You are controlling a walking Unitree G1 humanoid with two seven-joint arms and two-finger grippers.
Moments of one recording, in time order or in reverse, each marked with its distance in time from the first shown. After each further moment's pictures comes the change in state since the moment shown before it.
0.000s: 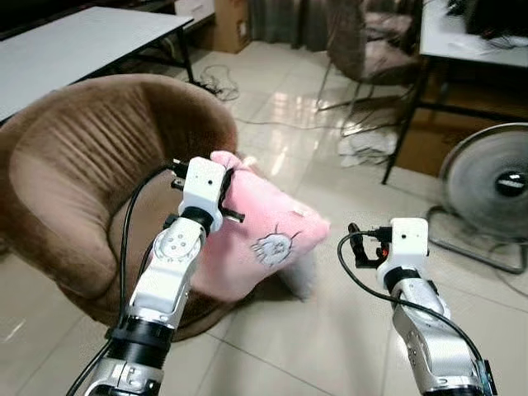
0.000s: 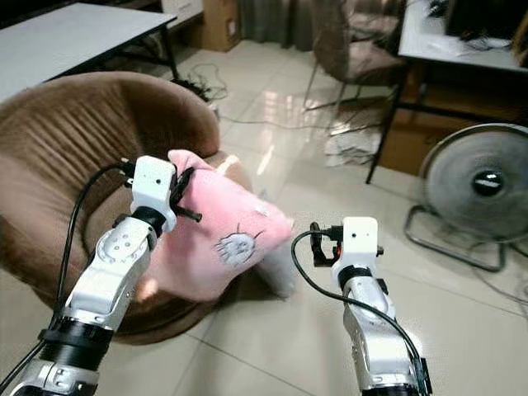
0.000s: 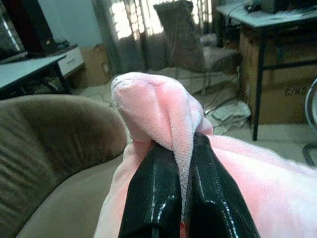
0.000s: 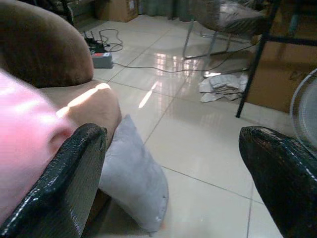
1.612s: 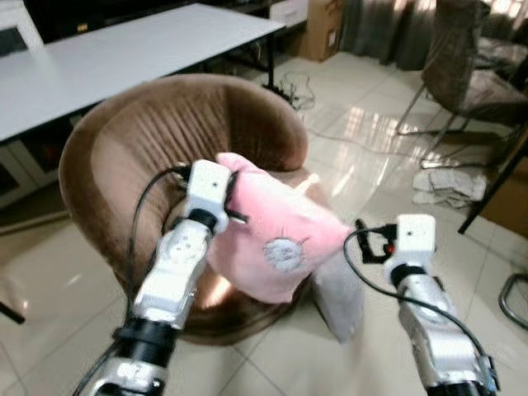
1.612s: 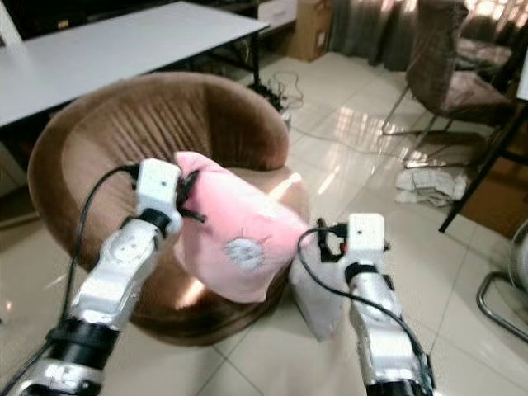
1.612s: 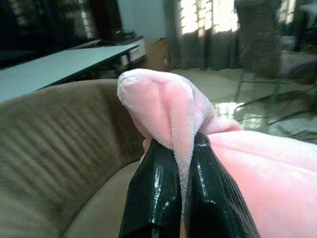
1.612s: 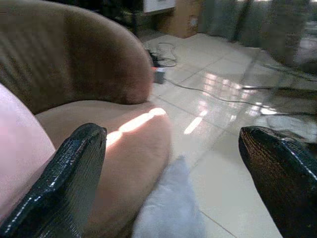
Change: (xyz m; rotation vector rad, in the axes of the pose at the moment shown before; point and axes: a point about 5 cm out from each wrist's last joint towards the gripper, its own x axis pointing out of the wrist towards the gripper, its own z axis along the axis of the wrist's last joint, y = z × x) left arm 0.001 0.003 -0.004 -0.012 -0.006 0.017; right arm 0.005 -0.001 0.004 -0.026 -0.034 0.012
